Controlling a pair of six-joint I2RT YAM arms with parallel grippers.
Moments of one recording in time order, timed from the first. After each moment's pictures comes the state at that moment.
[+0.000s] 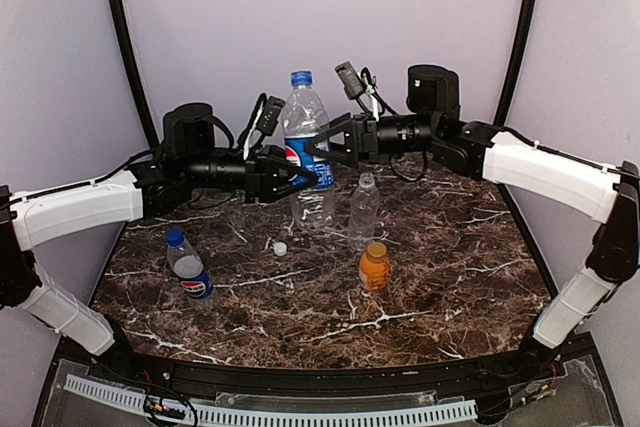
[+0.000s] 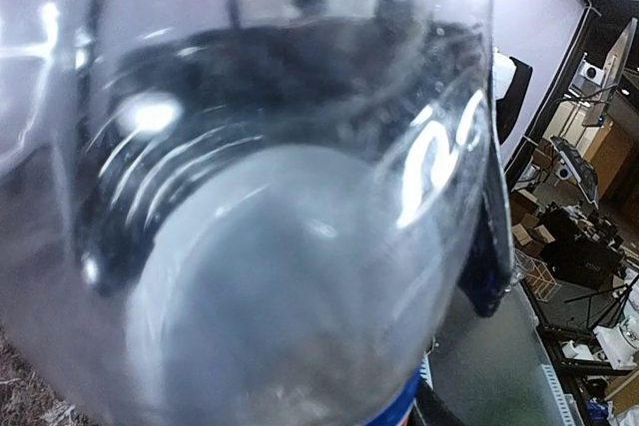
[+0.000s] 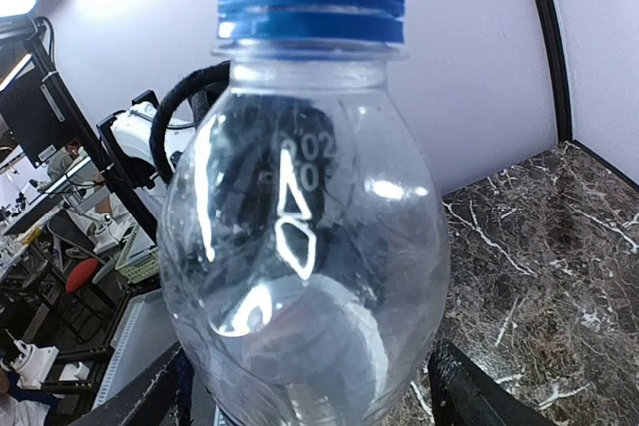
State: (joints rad) left arm -0.74 1.40 1.10 0.18 0.79 -0.27; right arm 0.79 1.59 1.44 0.03 -0.83 0.31
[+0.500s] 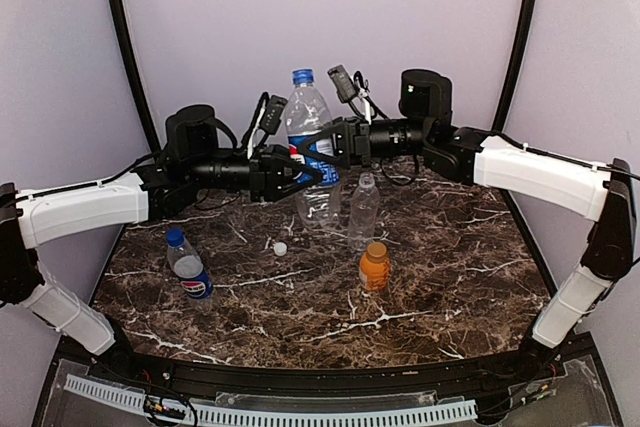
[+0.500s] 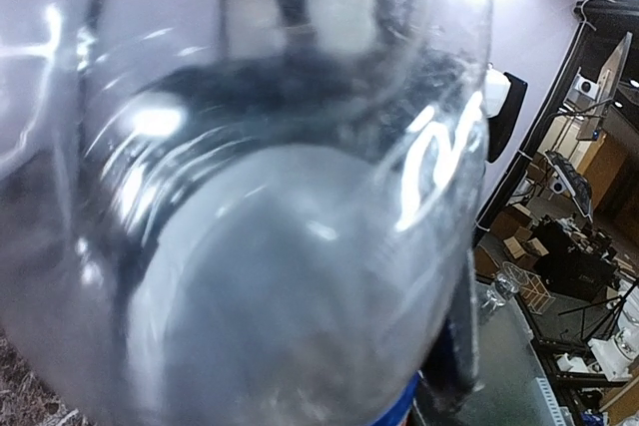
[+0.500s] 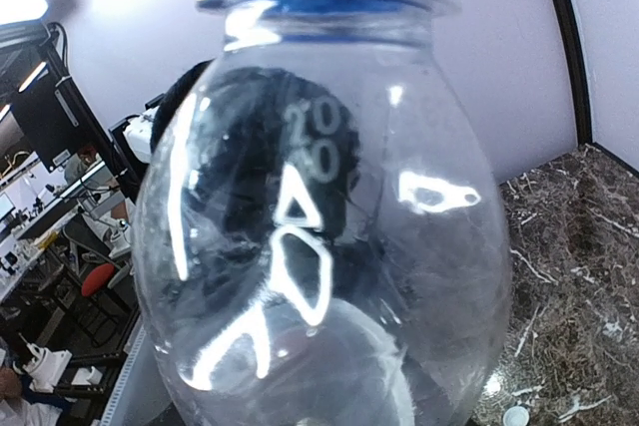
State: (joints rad) left arm -0.75 1.43 1.09 0.27 0.79 -0.34; right arm 0.81 1.62 1.43 0.13 -0.84 0.37
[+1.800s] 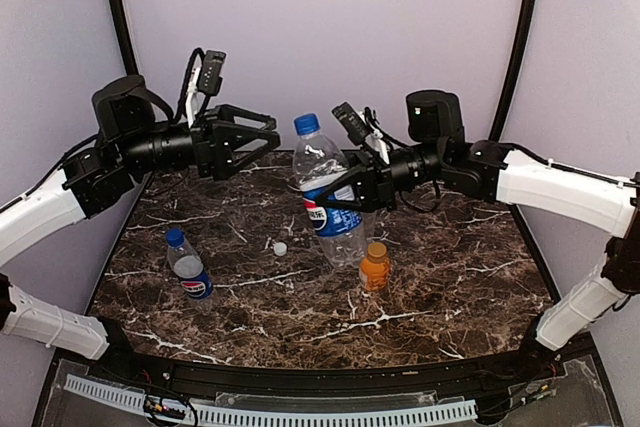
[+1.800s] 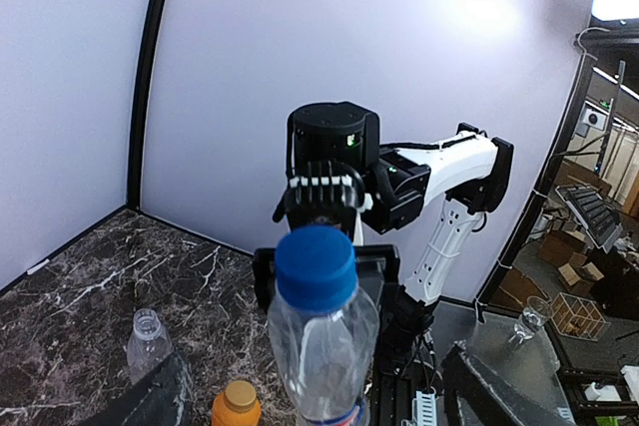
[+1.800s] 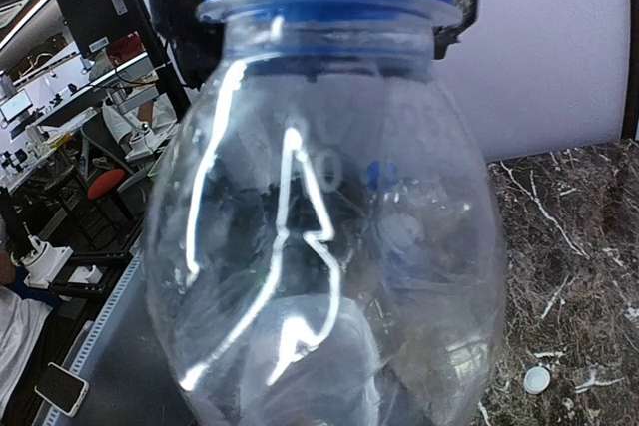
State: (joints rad) left arm -0.76 1.13 1.15 0.01 0.60 -0.28; right arm 0.85 1.48 1.29 -0.08 -0.95 0.06
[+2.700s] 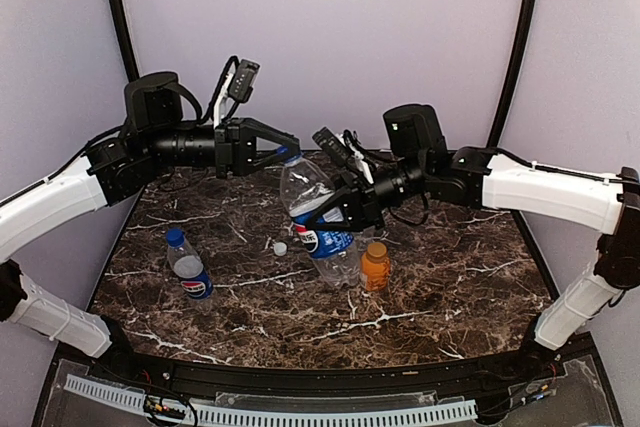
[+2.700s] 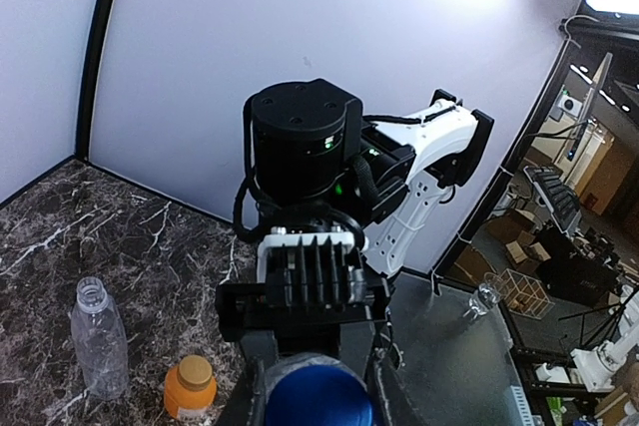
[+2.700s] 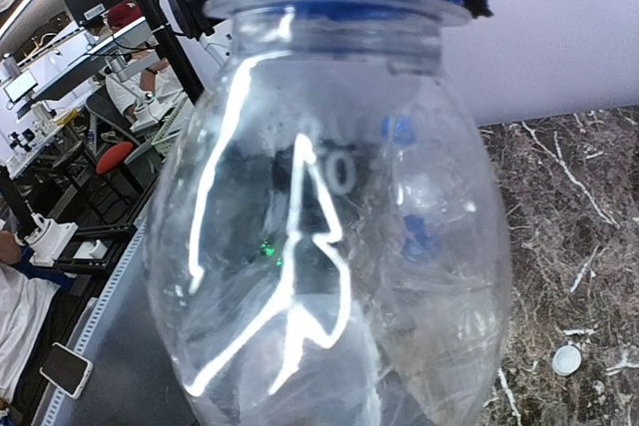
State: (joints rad) left arm -0.76 1.27 1.24 -0.05 0.75 -0.34; right arm 0.91 1.54 1.29 -0.16 -0.94 -0.01
